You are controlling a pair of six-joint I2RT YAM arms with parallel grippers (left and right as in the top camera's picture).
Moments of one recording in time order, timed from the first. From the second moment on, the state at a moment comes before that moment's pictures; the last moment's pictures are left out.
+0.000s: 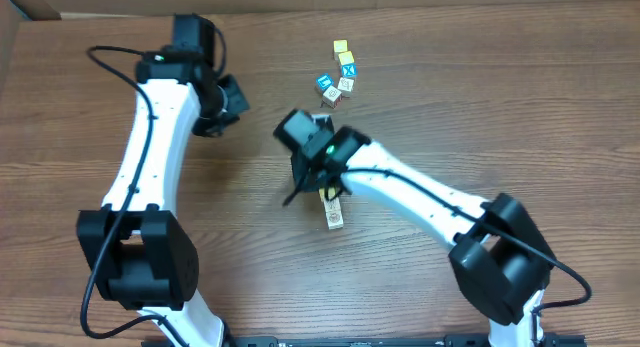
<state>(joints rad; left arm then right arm) -0.05 1.87 1.66 -1.06 0.04 -0.50 0.81 2.00 1.61 -0.84 0.05 0.65</state>
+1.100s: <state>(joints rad) -0.32 2.14 1.58 -1.22 0.25 -0.44 0.58 1.97 1.28 -0.62 -0.13 0.65</state>
